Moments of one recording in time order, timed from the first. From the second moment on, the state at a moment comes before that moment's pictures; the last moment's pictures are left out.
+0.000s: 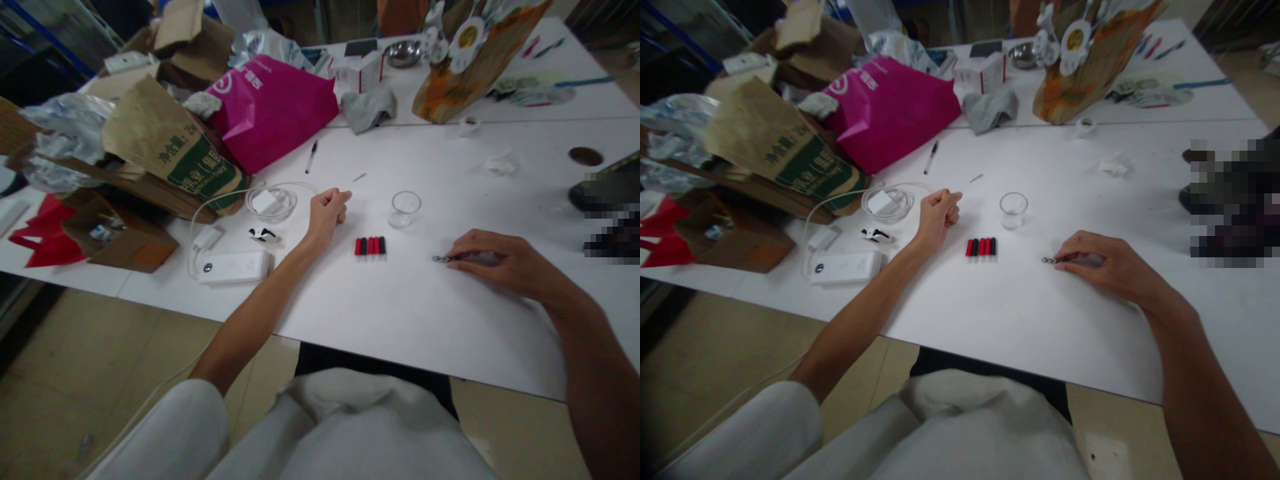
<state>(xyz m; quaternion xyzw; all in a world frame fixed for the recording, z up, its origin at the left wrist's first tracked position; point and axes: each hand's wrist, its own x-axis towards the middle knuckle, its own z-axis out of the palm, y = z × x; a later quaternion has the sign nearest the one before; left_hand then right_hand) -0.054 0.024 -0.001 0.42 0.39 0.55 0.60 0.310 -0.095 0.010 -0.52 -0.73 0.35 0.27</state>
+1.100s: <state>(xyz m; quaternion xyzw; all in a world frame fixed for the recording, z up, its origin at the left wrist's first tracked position) -0.055 0.024 0.000 0.43 0.40 0.55 0.60 0.315 -0.095 0.009 -0.53 -0.74 0.33 0.24</state>
